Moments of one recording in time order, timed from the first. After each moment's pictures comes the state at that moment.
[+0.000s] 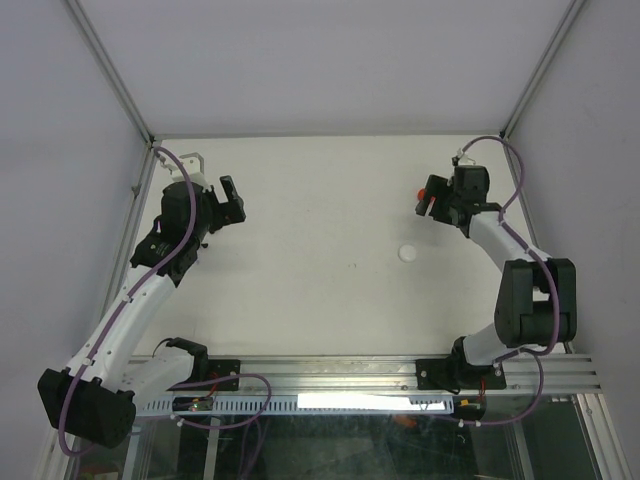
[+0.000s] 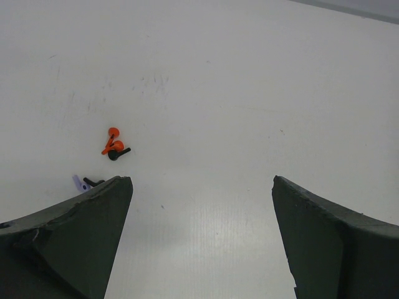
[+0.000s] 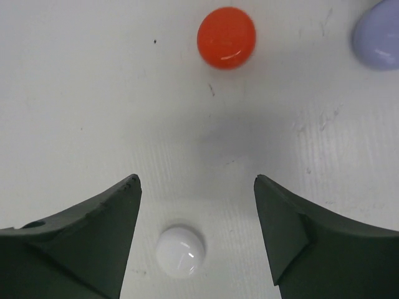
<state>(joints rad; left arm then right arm) -0.29 0.98 0.92 -0.35 -0.22 -0.33 0.05 1.47 0.93 -0.23 -0.08 0.32</state>
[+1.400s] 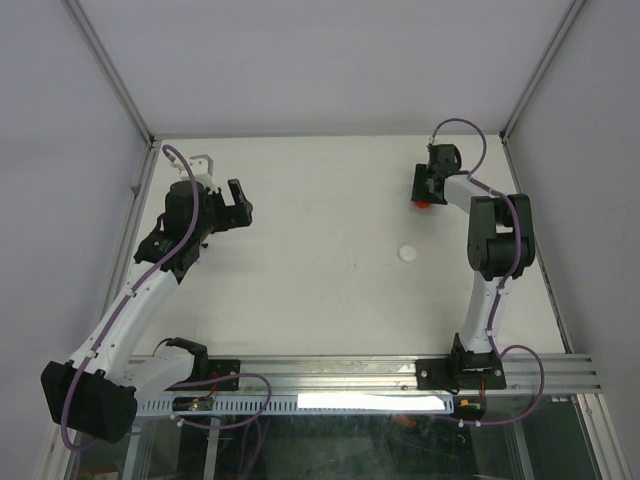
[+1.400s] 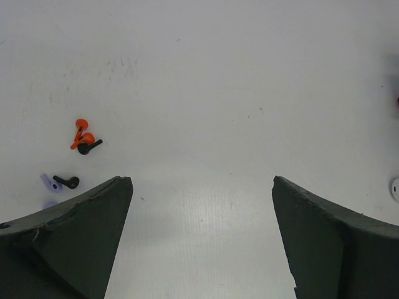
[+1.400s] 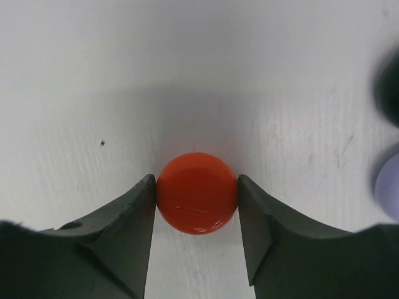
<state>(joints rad) -0.29 1.01 0.91 -0.35 -0.12 -0.33 0.07 2.05 1.40 -0.25 0.08 0.16</state>
